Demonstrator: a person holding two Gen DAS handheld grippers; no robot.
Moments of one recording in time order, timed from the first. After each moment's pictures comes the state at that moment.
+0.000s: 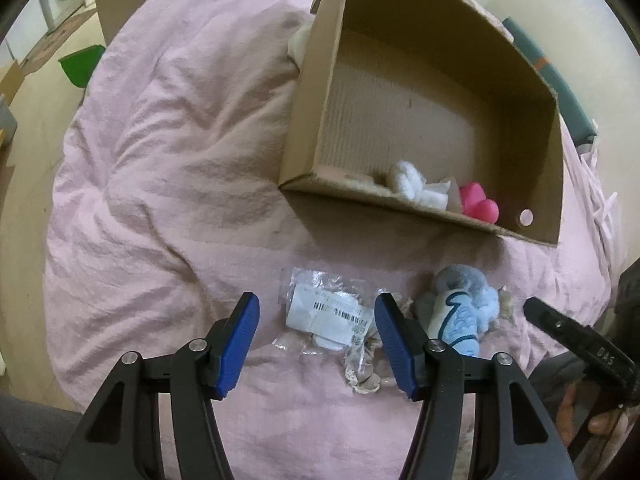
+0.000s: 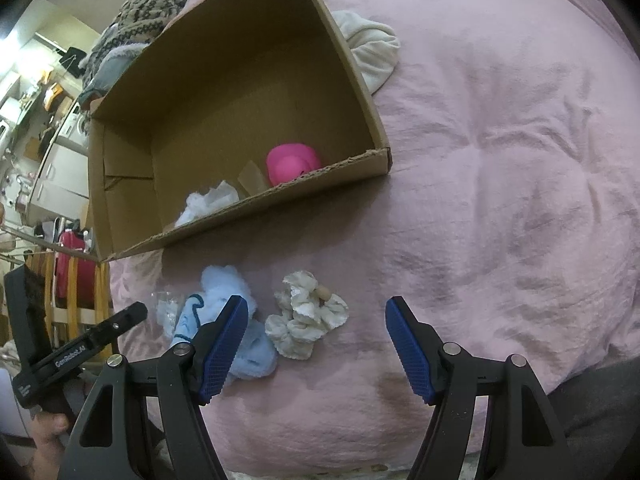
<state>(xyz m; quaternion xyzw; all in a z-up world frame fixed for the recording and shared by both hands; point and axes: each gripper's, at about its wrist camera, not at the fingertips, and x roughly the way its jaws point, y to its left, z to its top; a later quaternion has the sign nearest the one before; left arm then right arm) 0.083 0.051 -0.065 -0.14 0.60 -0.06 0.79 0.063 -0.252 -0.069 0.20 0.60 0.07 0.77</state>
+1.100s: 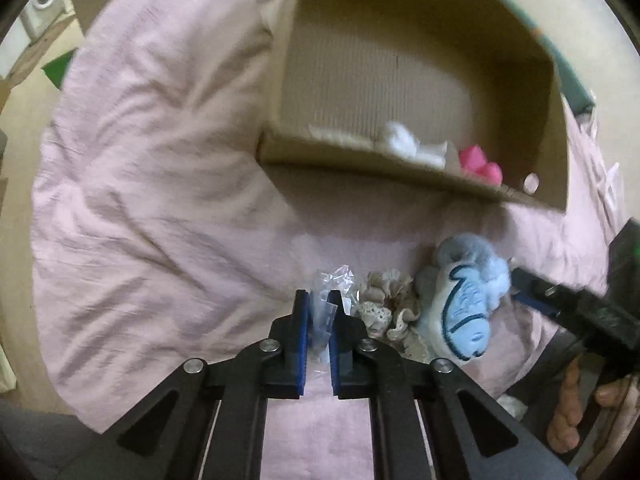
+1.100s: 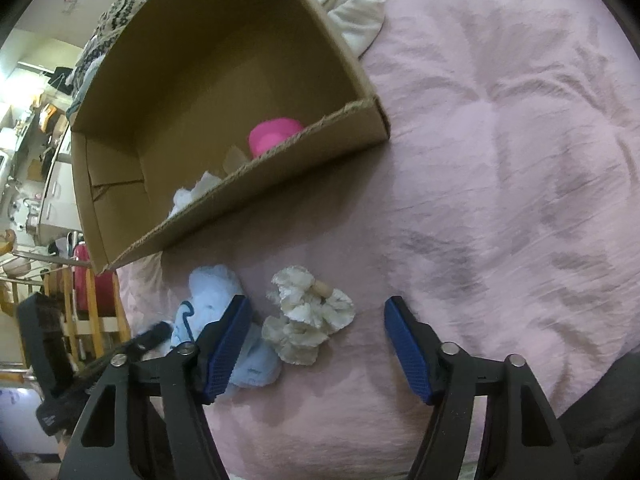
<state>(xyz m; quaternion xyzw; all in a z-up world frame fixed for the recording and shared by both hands) 0.083 0.034 -0.079 -0.11 0.62 -0.08 0.77 0.074 -0.253 -0.102 0.25 0.62 0.07 0.74</state>
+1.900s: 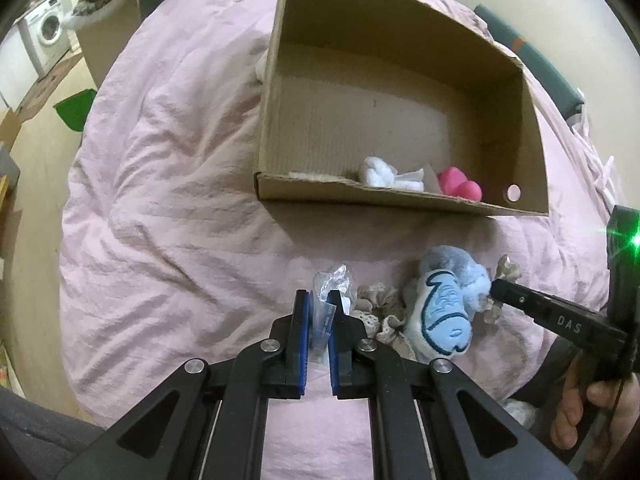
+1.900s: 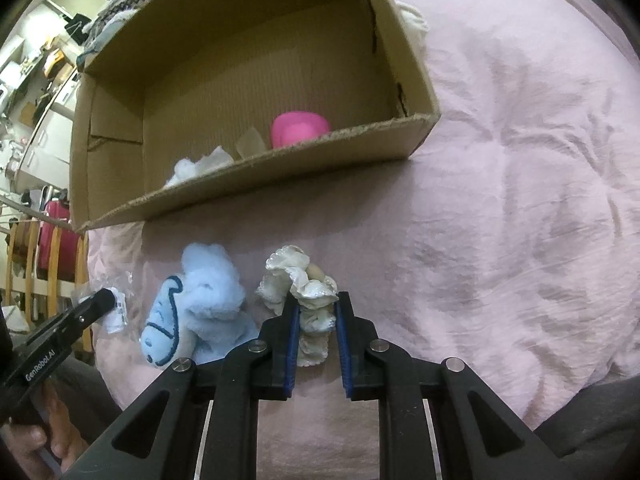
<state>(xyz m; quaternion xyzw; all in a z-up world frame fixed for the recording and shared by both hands) 0.070 0.023 -0.057 -0.07 0.57 -0.07 0.82 0.069 -0.225 -0.090 0.14 0.61 0.08 0.77</state>
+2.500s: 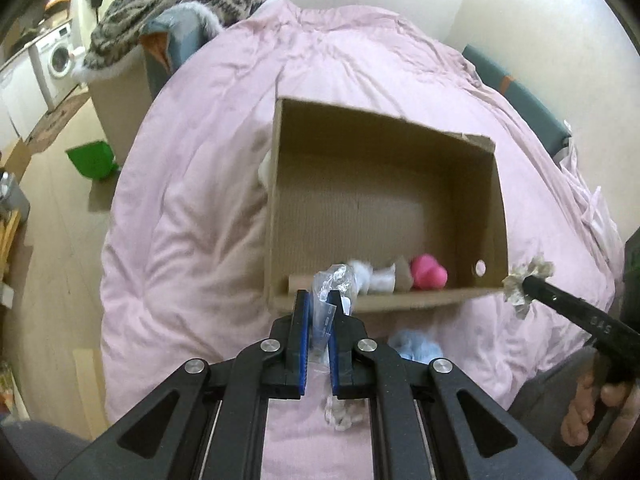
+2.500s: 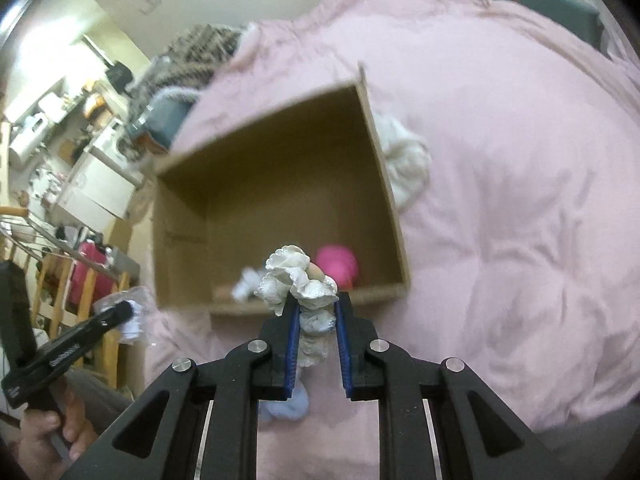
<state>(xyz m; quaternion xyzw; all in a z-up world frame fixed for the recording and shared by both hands) 0.098 0.025 0.029 -0.06 0.50 -0.07 0.86 0.081 -0.263 0.009 0.17 0.49 0.11 0.85</state>
